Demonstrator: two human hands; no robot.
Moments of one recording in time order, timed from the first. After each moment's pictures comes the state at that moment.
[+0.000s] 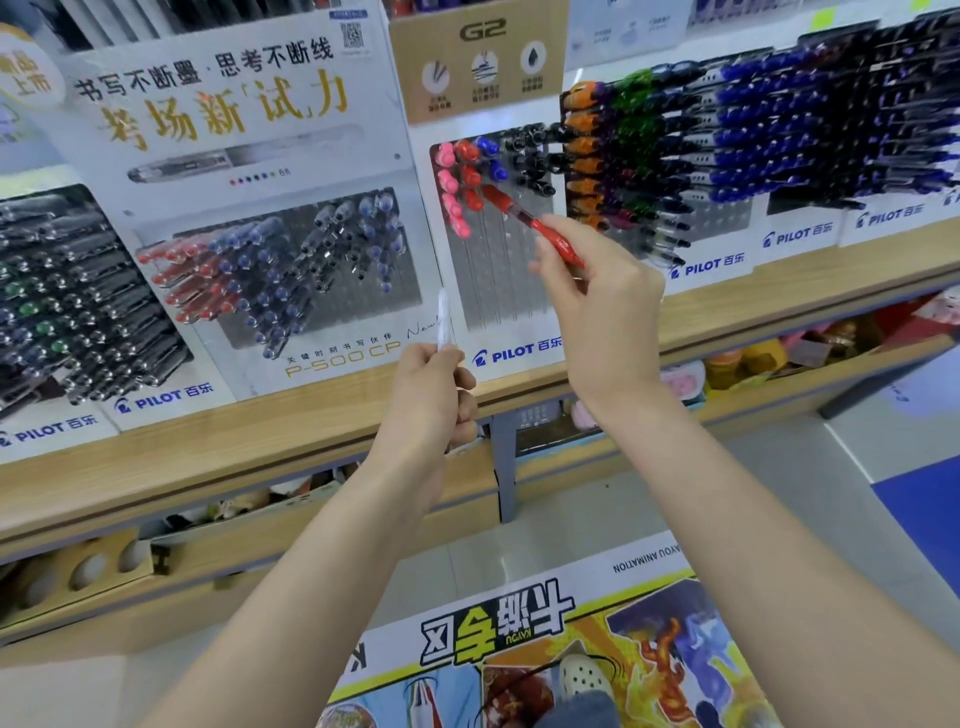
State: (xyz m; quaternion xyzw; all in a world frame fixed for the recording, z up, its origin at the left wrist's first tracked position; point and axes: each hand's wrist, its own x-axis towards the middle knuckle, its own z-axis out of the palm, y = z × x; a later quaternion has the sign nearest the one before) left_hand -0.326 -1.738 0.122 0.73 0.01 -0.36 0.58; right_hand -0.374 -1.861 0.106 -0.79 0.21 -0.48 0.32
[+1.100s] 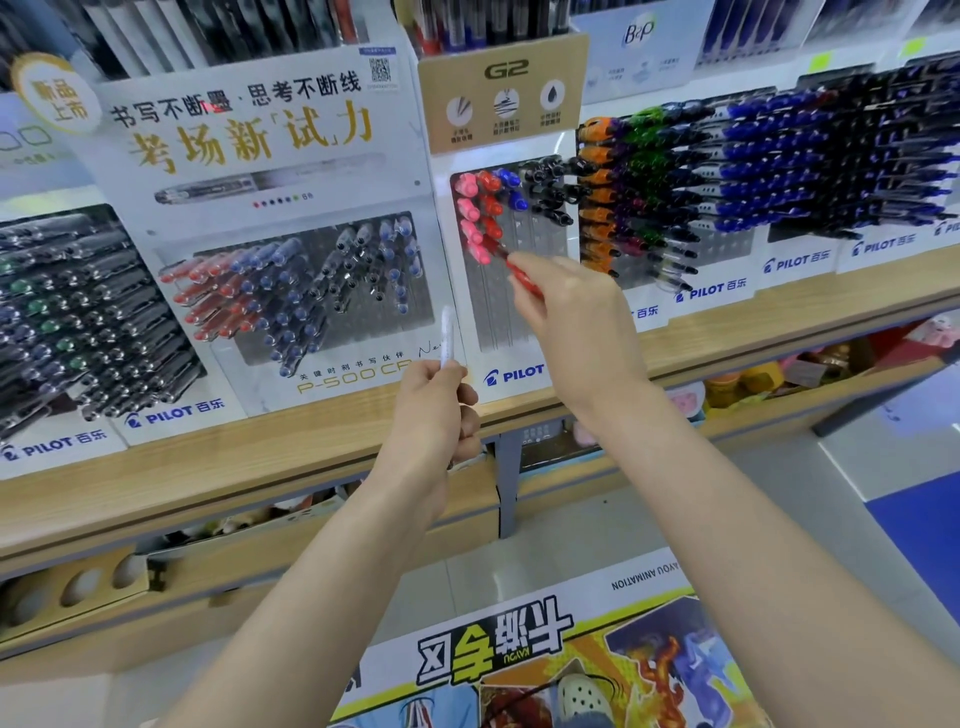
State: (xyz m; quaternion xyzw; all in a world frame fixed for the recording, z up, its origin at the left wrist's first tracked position) left_hand -0.315 -1.732 0.123 0.70 0.01 -0.36 0.62; right_hand -0.352 -1.857 0.116 -0.90 0.18 -0.36 0.16
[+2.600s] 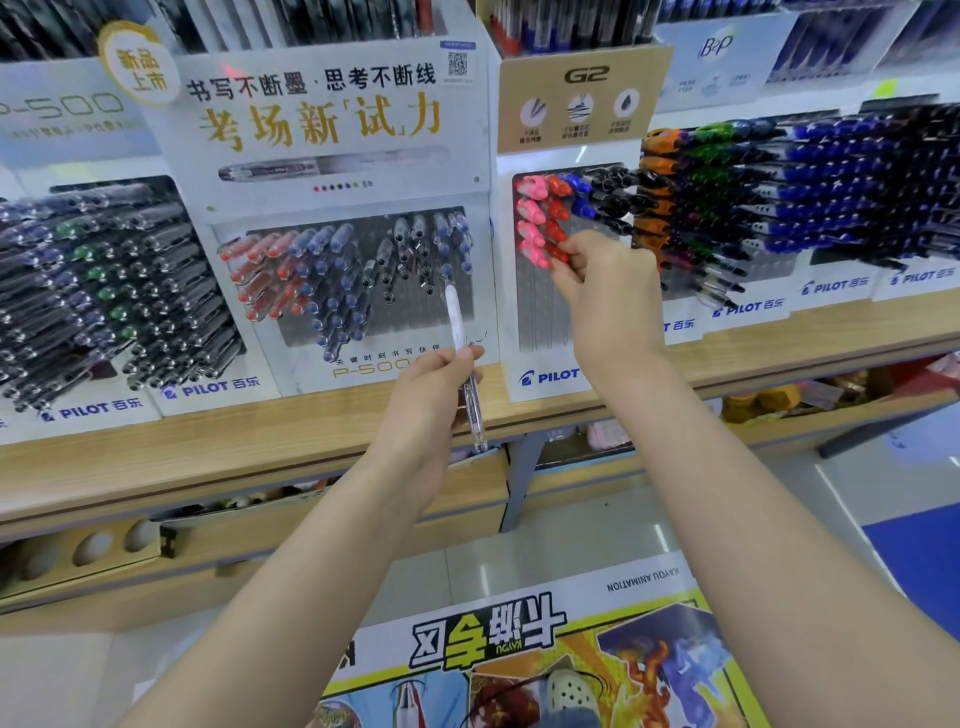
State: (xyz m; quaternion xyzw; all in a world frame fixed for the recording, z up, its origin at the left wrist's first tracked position) left_hand -0.287 -1.710 0.125 0.69 0.01 -0.36 0.63; right_hand -0.320 -1.859 0.128 -0.88 0.29 -0.30 0.21
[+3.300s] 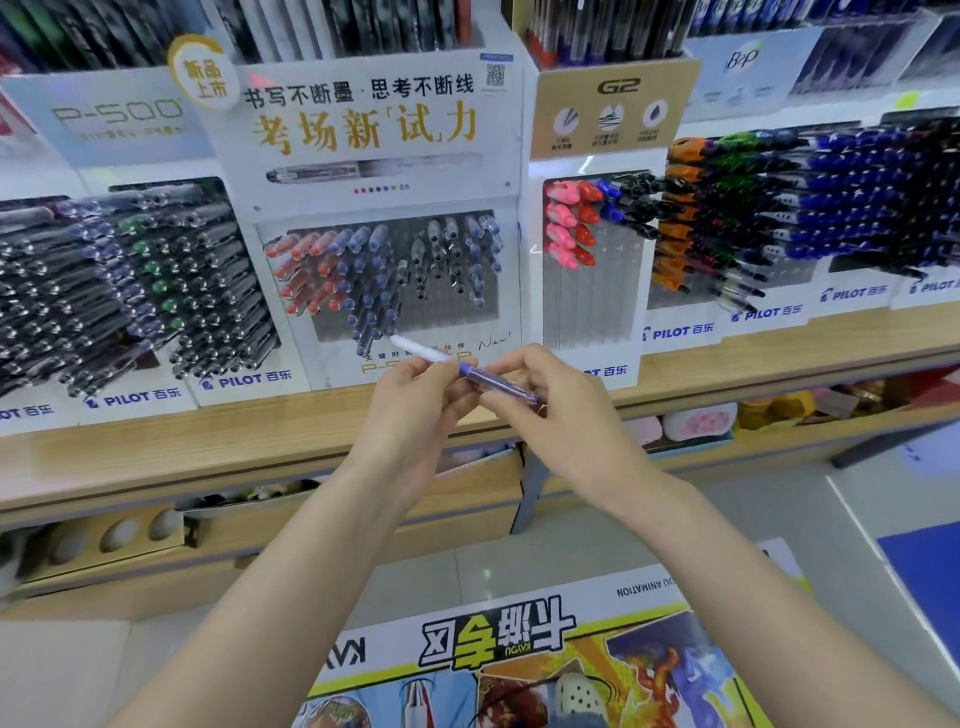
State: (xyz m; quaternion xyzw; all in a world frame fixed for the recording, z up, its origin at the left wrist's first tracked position) left_hand -0.275 -1.677 0.125 0.60 0.00 -0.37 0.71; right_hand -0.362 -1.778 0.117 -0.84 0.19 -0.12 0.50
